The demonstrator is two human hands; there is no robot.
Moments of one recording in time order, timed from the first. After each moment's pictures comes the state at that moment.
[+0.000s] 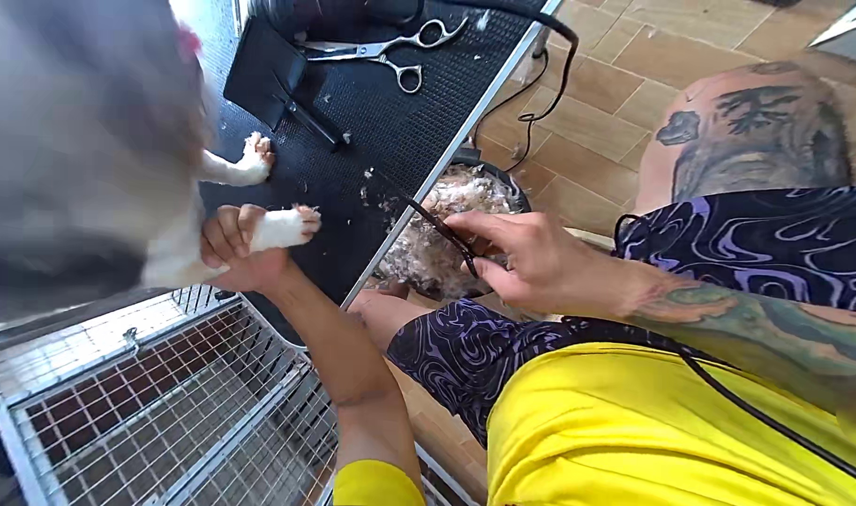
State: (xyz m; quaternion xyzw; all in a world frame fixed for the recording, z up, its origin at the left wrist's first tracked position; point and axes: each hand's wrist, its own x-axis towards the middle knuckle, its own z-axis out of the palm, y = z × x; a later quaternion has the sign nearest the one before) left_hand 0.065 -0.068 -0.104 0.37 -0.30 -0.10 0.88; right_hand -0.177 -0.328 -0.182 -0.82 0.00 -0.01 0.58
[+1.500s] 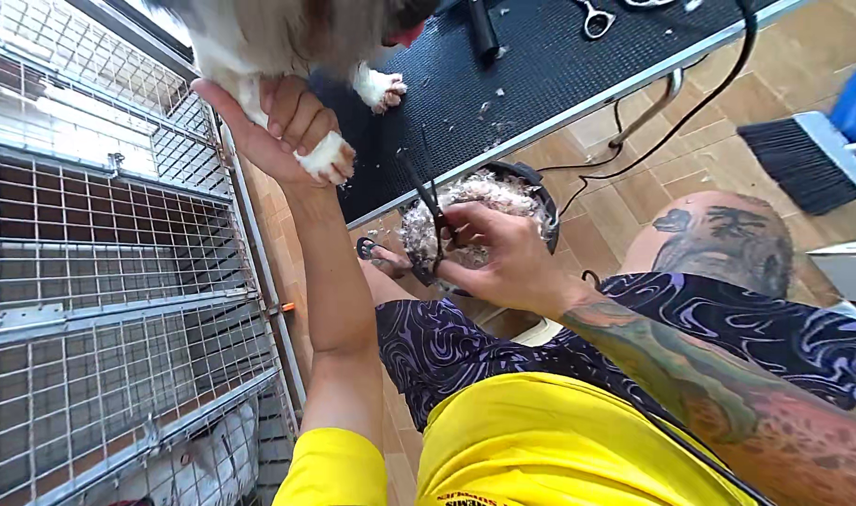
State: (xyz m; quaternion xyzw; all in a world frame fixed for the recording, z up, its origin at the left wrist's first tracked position) left_hand -0.013 -0.005 -0.033 0.19 -0.25 -0.14 0.94; right_hand -0.197 -0.221 -0.150 -0.79 -0.13 -0.04 0.60
